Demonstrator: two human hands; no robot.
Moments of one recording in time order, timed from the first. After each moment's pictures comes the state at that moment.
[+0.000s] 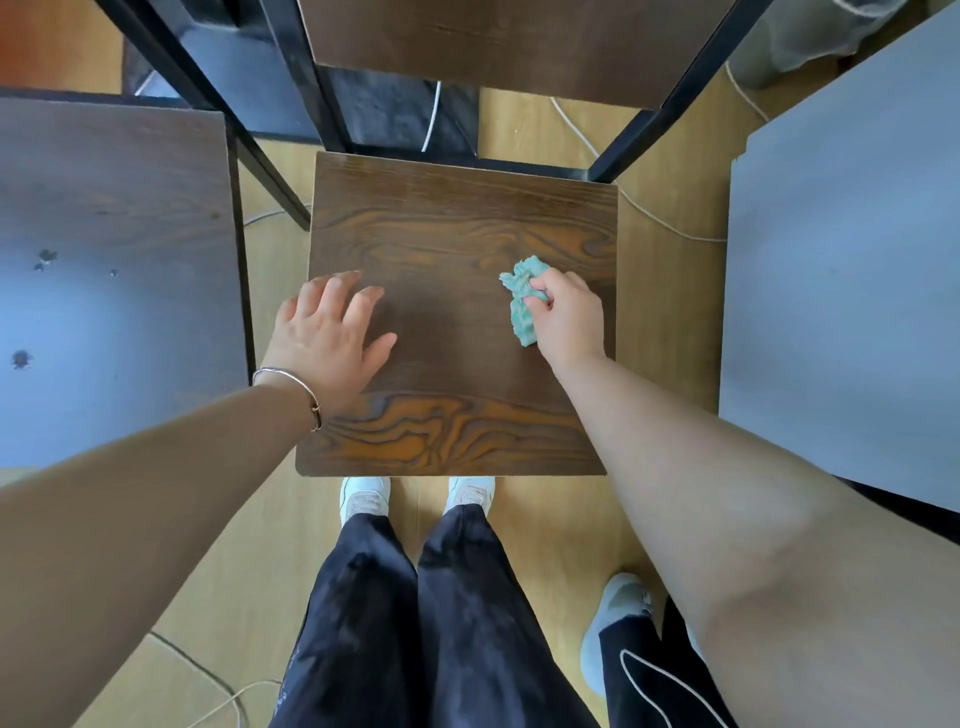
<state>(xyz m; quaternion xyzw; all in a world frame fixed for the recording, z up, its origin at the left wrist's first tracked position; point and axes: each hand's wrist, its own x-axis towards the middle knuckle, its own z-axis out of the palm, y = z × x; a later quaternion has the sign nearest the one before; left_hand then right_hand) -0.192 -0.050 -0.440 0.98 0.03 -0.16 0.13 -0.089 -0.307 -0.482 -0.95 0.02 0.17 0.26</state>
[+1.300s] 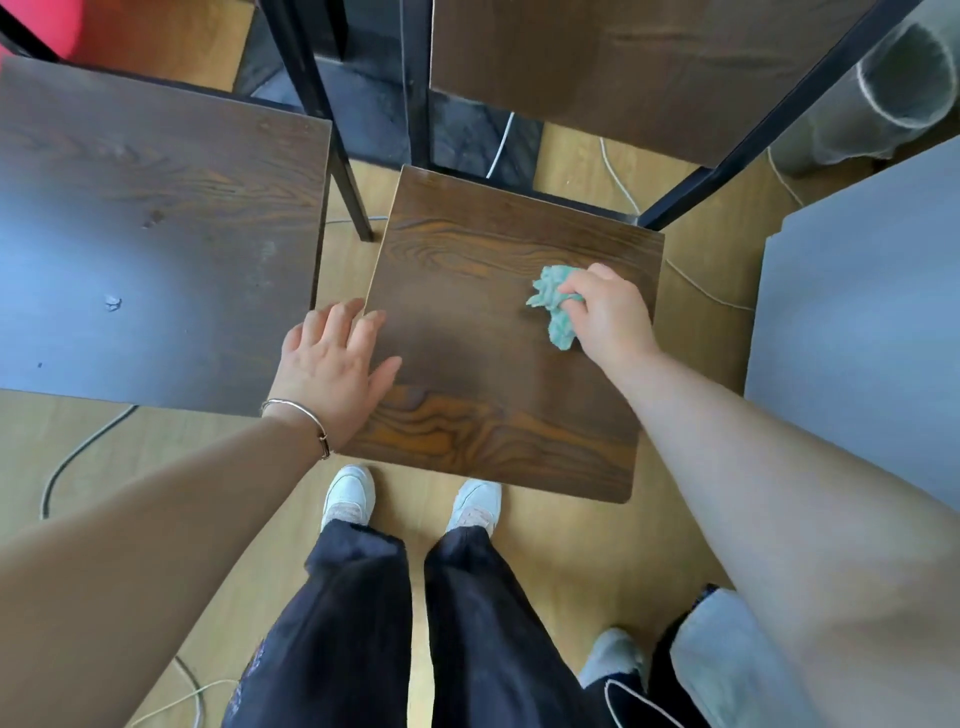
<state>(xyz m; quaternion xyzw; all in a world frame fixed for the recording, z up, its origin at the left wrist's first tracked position) -0.257 -0.036 -0.420 0.98 0.12 -0.13 0.13 -0.069 -0.296 -0.436 -0.95 -0.21 0.16 0.15</state>
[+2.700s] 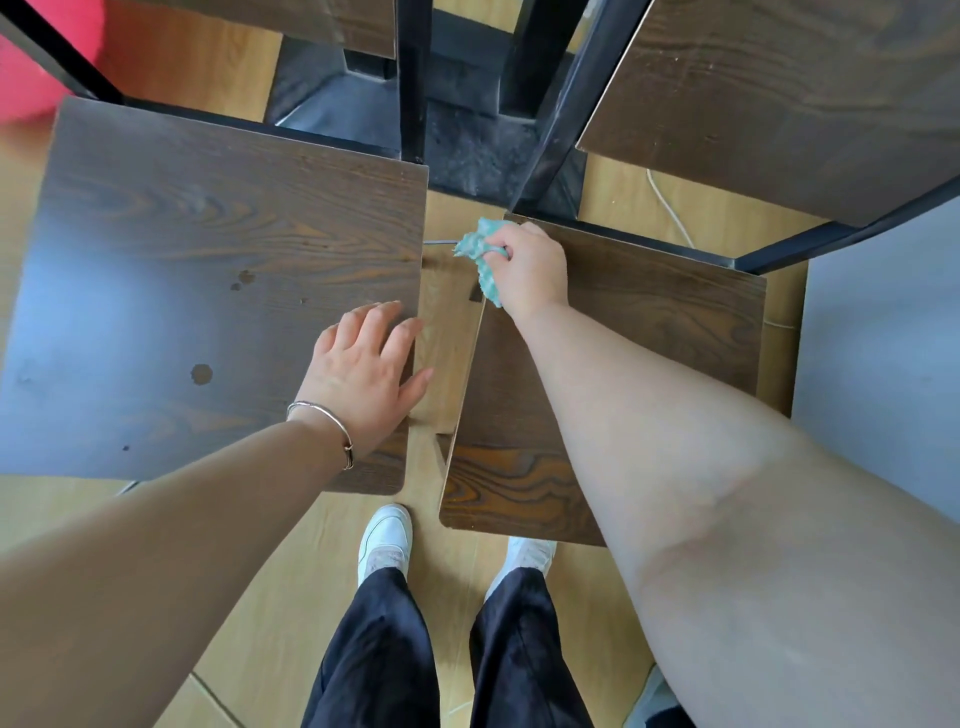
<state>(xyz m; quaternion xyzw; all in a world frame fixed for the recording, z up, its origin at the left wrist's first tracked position) -0.229 0.094 -0.457 0.98 0.05 -0.13 0.14 -0.048 -0.046 -0.489 -0.95 -0.10 0.16 0.27</state>
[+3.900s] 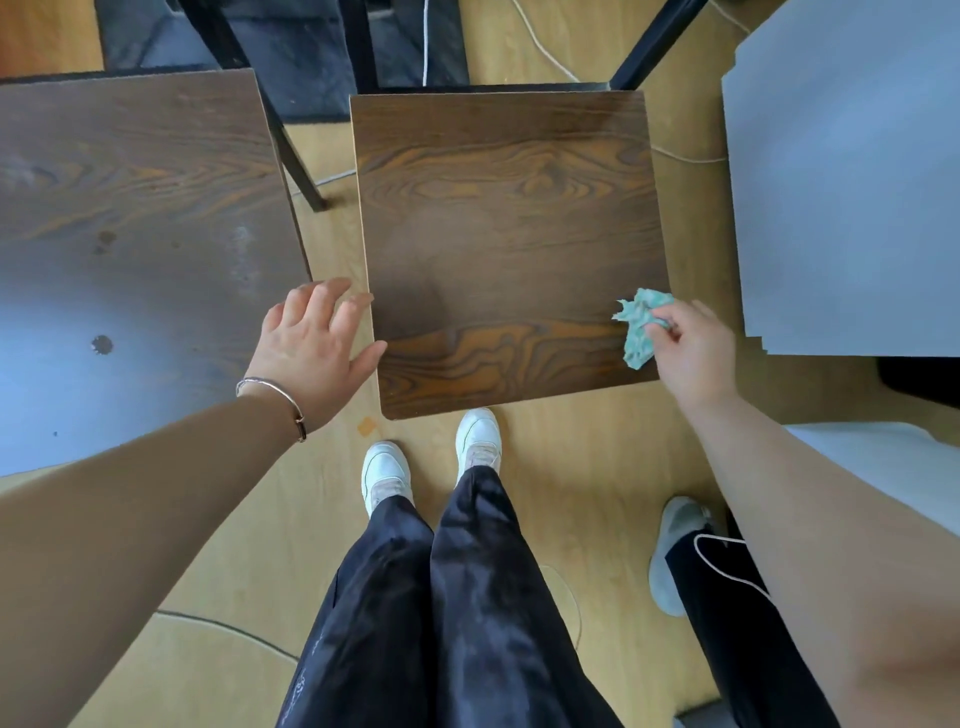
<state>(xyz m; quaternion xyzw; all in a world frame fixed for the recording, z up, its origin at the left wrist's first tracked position) -0.275 0.038 -0.439 0.98 -0.07 -0.17 0.11 -0.236 -0.372 -0.446 -0.97 0.09 0.09 0.18</state>
